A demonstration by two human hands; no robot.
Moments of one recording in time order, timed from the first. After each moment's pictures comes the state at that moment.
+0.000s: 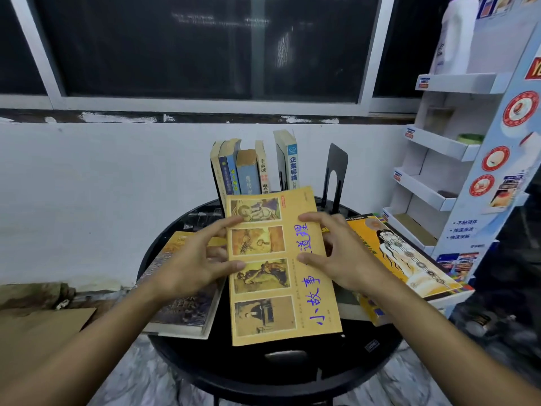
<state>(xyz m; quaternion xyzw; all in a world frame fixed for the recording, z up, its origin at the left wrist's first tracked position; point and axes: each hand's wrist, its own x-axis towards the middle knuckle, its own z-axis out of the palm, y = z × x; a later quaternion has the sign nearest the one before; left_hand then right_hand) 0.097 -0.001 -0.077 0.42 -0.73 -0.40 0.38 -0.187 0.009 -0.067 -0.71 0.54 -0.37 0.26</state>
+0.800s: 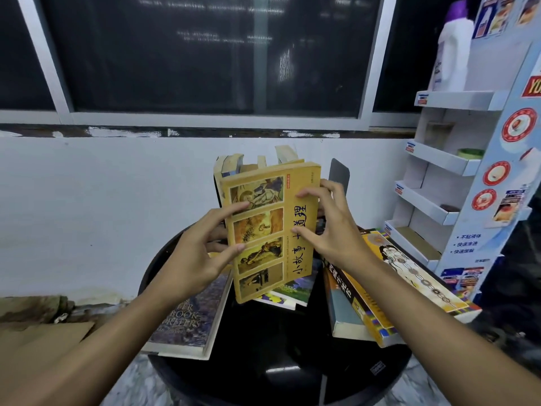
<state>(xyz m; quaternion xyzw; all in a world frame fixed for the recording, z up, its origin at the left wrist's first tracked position) 0.090 -0.012 -0.056 0.35 -0.76 -0.24 0.49 -0.180 -0.039 -0.040 -0.78 0.43 -0.46 0.04</state>
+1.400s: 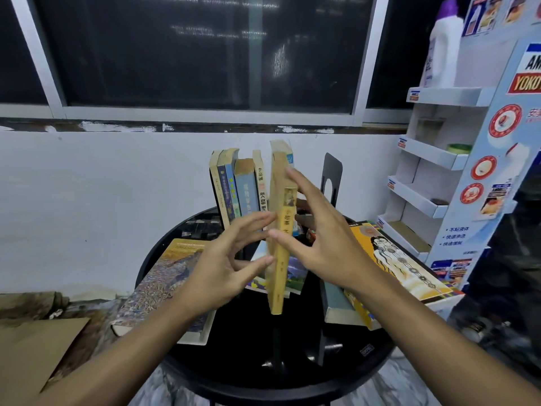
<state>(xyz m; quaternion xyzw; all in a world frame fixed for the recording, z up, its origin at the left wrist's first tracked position) 0.049 0.021 -0.071 0.25 -0.75 -0.35 0.50 -0.153 0.036 -0.019 -0.80 0.40 -0.43 0.10</state>
